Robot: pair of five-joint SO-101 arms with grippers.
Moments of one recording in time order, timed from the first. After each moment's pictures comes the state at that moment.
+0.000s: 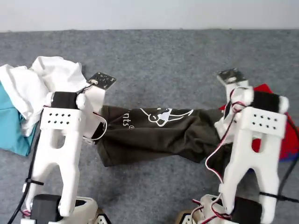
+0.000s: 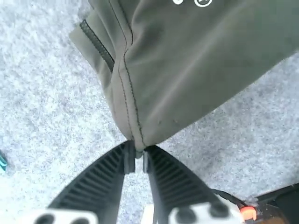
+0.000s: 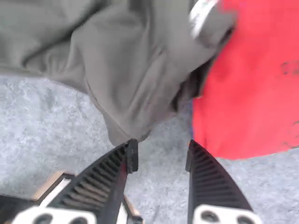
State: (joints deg) left arm 0.5 -15.1 20.1 99.5 -14.6; right arm 11.2 -19.3 10.2 100.4 27.3
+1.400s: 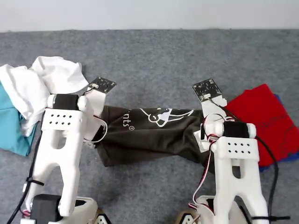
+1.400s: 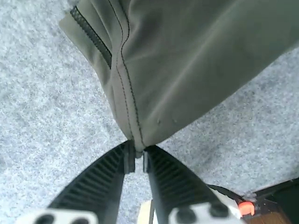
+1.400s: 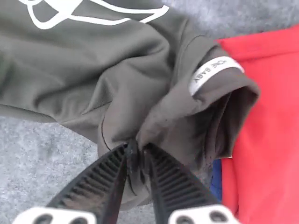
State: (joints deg) left arm 0.5 -15.1 23.1 98.6 -14.4; right arm -0.3 -34.8 42.6 71.9 22.1
